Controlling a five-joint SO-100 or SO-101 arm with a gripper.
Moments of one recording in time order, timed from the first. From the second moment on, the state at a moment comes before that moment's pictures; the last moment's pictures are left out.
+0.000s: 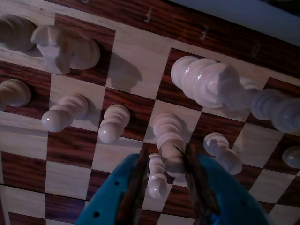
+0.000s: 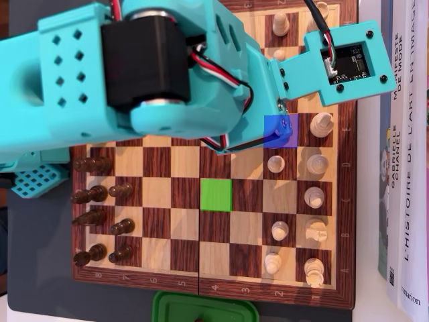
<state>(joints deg) -8.0 63.7 59.6 76.6 82.9</state>
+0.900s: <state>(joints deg) -7.5 63.3 61.0 76.4 82.9</state>
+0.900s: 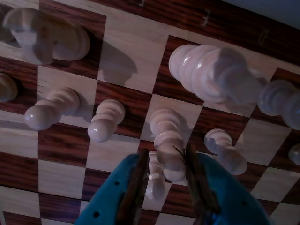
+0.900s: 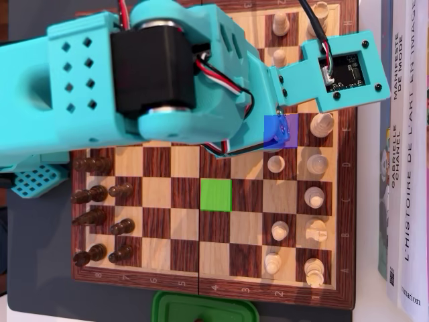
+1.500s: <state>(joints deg) -7.1 59.9 61.0 76.1 82.9</state>
